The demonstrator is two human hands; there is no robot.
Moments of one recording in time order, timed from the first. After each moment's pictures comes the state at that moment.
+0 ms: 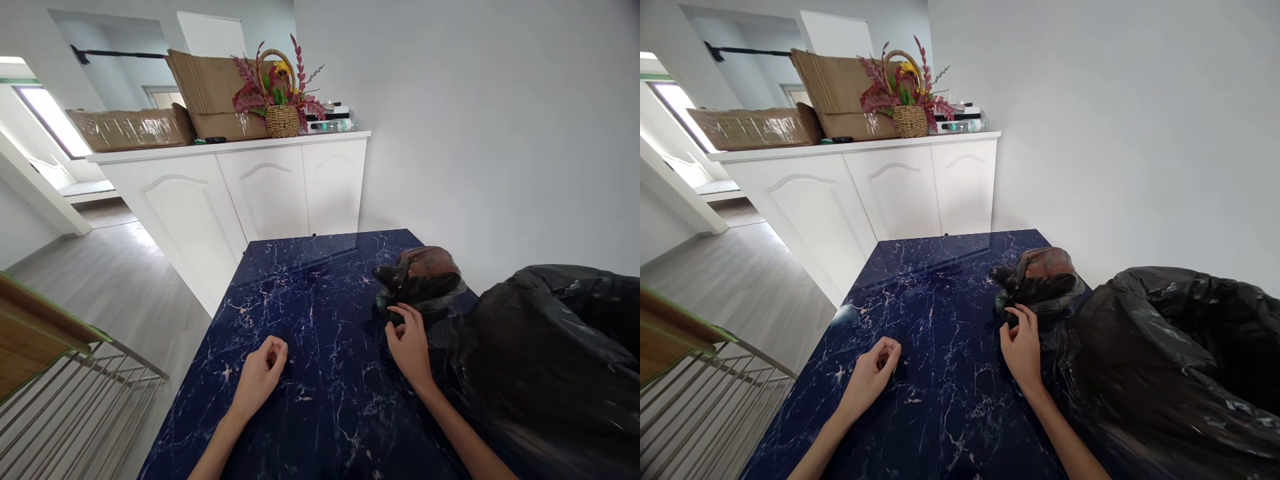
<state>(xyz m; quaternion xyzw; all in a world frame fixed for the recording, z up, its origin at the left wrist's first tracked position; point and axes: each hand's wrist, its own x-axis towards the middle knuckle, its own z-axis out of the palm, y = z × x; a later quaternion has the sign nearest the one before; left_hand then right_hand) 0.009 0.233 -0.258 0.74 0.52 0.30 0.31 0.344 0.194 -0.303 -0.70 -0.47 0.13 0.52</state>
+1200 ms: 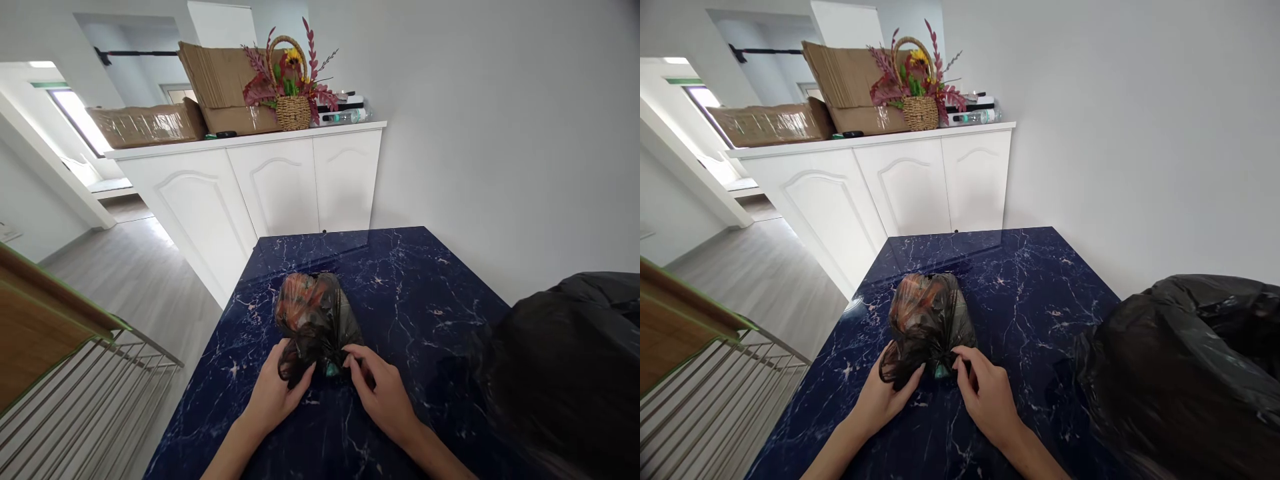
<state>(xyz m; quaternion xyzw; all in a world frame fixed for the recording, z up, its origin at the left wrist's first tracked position) 0.015 0.218 -0.278 0.84 0.40 0.33 0.14 0.262 0.160 -0.286 -0.52 -0.65 0.27 0.48</state>
